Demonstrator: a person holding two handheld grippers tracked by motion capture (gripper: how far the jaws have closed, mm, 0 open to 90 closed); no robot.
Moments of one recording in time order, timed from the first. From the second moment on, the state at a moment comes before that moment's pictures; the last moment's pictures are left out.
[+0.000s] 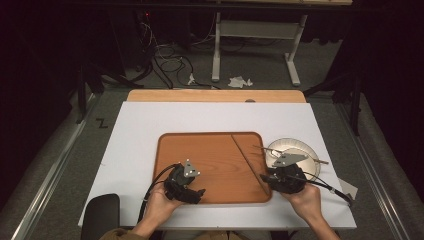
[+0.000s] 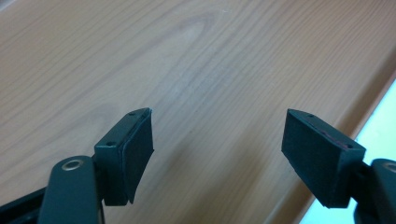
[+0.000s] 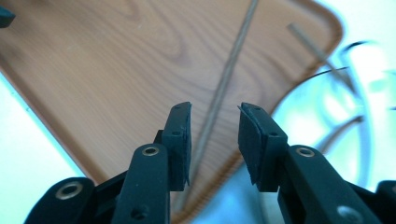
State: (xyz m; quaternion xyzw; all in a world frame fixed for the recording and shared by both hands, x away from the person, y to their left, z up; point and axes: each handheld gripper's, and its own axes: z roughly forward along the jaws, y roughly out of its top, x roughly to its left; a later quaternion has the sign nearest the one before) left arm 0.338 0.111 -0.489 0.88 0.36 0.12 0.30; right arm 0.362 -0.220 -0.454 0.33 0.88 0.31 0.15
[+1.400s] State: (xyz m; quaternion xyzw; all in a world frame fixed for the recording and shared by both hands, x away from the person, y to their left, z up) left arm 0.331 0.124 -0.487 0.86 0.38 0.13 0.30; right arm 0.404 -0.358 -0.429 0.49 0.80 0.27 0.24
